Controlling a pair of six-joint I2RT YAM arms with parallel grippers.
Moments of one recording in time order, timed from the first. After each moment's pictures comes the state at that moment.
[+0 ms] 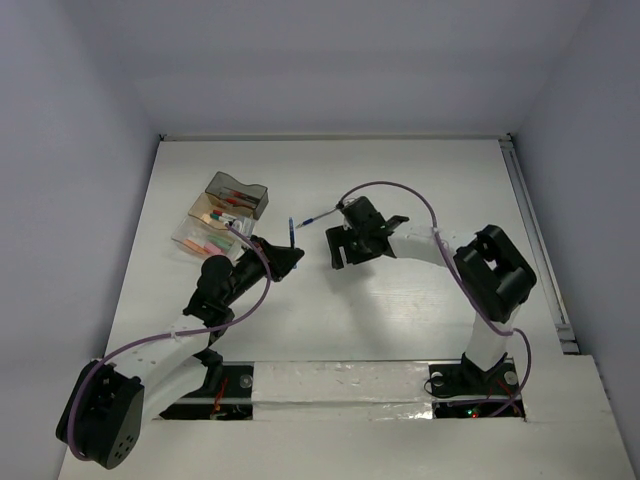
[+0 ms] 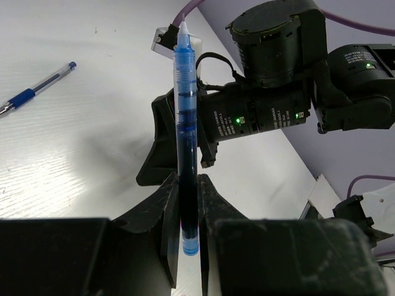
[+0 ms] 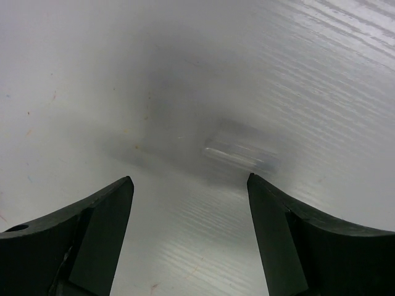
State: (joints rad) left arm -0.47 0.89 0.21 0.68 0.33 -0.67; right arm 0.70 1.83 1.15 -0.30 -0.01 0.36
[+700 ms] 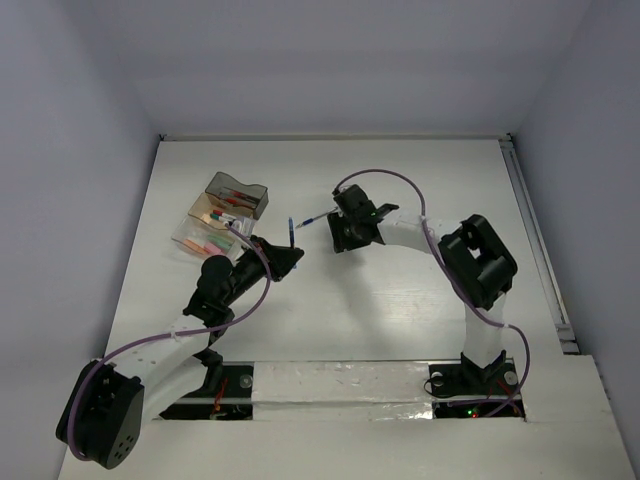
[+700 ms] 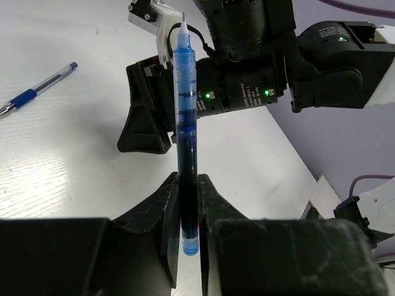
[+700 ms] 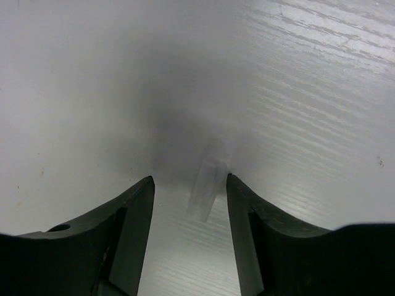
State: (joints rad) left arm -0.47 0.89 0.21 0.68 0.33 -0.67; right arm 0.67 1.96 1.31 -0.31 0.03 0.36
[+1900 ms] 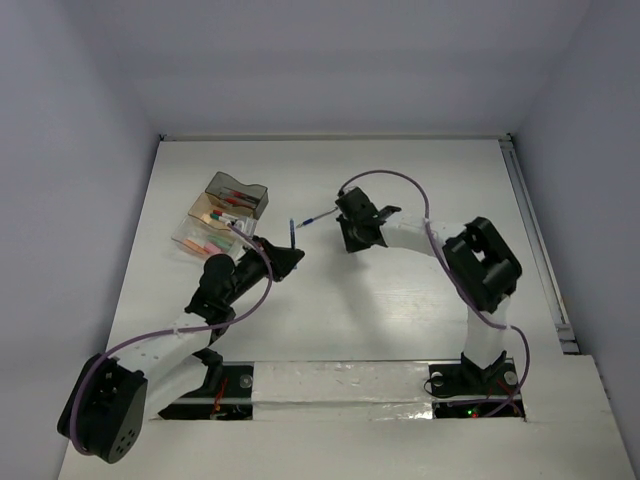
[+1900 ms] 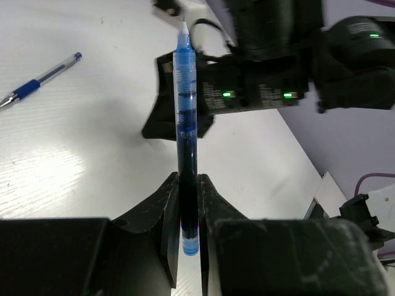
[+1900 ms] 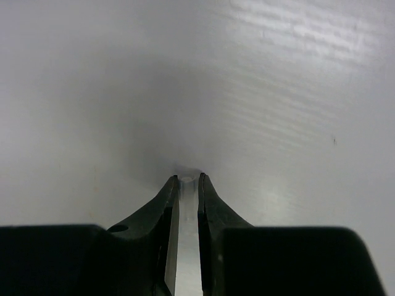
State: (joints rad) left arm -0.47 0.91 0.21 0.68 0.32 -0.67; right arm 0.68 1.97 1.33 -0.38 0.20 0.34
